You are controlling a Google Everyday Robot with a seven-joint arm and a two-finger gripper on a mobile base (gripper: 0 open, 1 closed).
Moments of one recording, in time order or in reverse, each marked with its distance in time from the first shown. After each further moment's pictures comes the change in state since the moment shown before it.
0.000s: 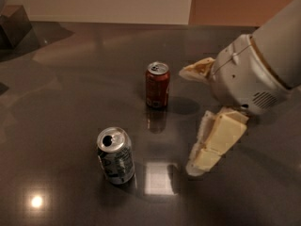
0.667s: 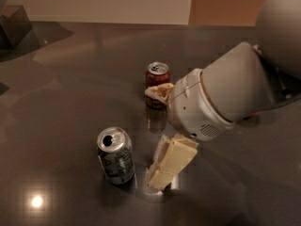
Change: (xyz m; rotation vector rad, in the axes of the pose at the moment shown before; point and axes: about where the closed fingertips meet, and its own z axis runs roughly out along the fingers) arm -0.033 0.017 0.066 -0.015 -0.115 -0.021
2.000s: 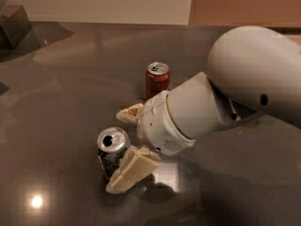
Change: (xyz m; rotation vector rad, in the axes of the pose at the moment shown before) arm -0.022 0.011 0.061 -0.064 -0.118 0.054
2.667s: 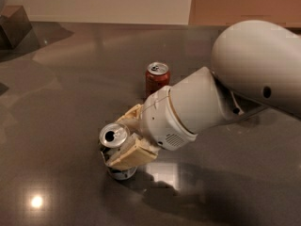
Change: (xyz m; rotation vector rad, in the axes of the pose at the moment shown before) arm -0.003 -0.007 -0.006 0.001 -0.015 0.010
